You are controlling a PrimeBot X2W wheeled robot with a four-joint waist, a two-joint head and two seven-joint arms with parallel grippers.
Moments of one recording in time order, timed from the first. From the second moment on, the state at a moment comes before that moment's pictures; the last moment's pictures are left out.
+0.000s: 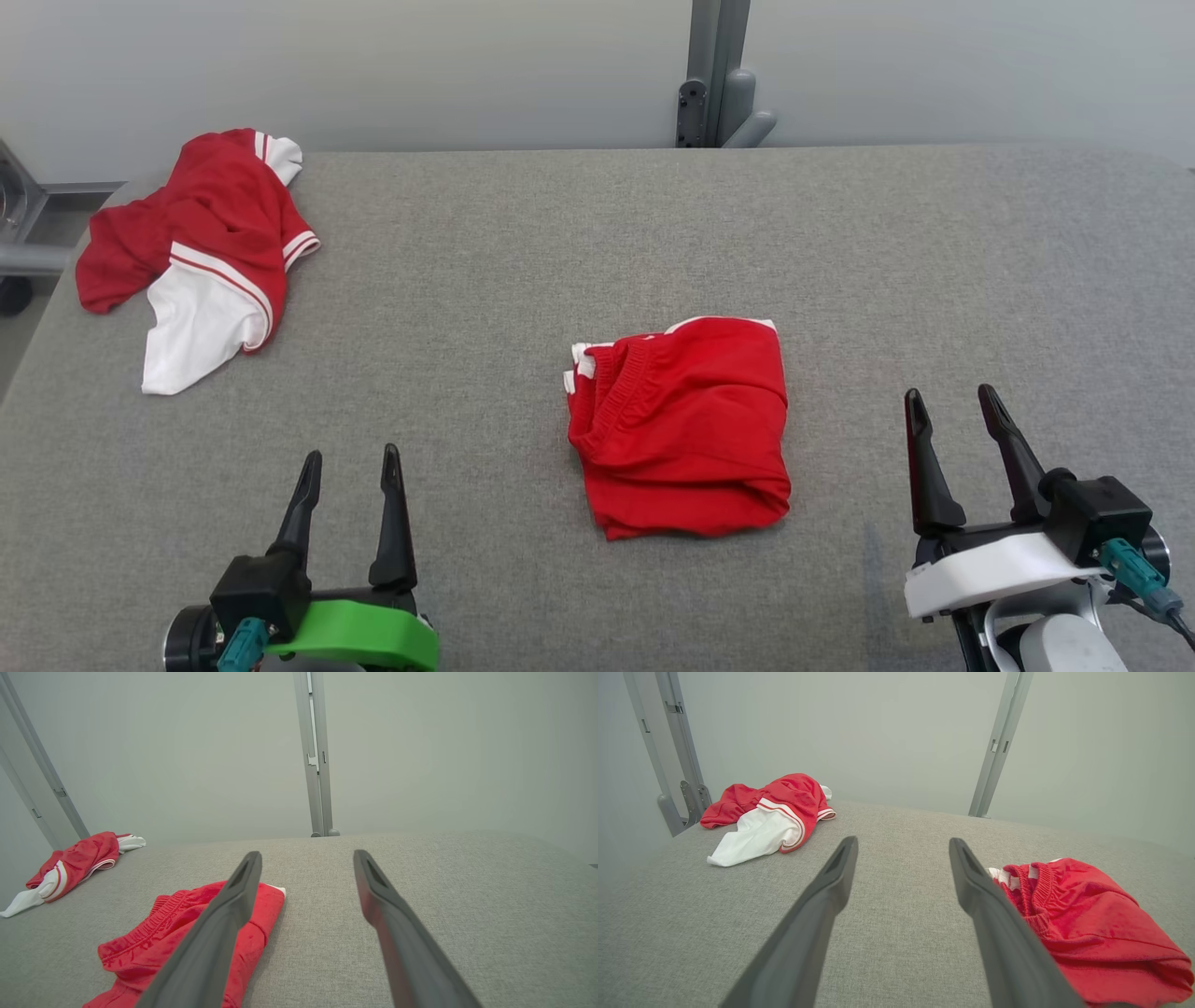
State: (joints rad) left arm 0.01 0.05 -0.16 0.14 -0.25 0.03 -0.26; right arm -0.02 -0.05 0.01 0.10 0.17 0.13 -0.26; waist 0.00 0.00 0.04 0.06
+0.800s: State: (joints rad) left arm 0.02 0.05 -0.16 0.15 -0.25 0.03 -0.26; right arm -0.01 -0.05 0.01 0.12 0.18 0.13 -0.26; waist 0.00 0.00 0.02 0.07
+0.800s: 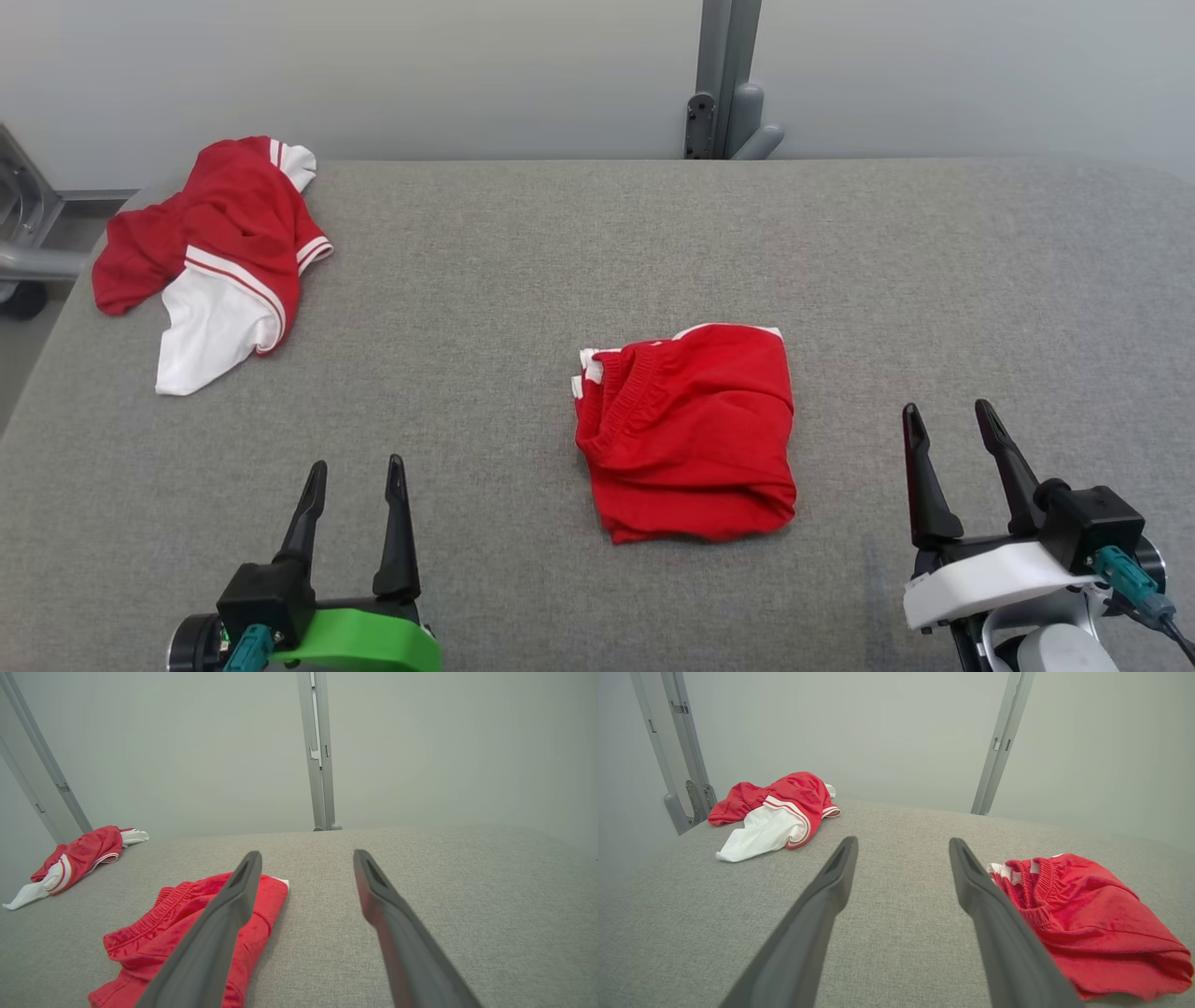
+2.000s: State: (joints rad) left arm -0.02 0.05 -0.22 0.16 -0.28 0.05 -0.26; right arm -0.38 -0.17 0.11 0.55 0.52 0.13 0.37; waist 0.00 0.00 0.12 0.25
